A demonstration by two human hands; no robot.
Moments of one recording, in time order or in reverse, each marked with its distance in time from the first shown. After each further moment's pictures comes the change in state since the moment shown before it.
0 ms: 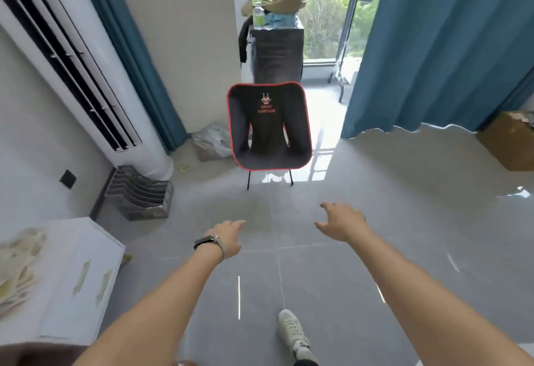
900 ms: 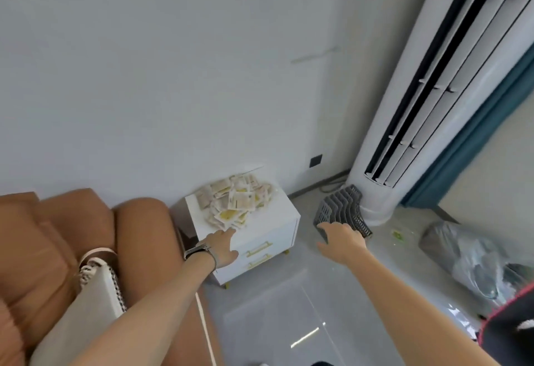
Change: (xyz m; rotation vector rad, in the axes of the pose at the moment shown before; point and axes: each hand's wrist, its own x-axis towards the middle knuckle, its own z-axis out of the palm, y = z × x) left_hand -0.115 -0.482 -0.003 -0.715 0.161 -0.982; right_hand 0.204 -0.658 -0.030 -0.452 -0.173 -1.059
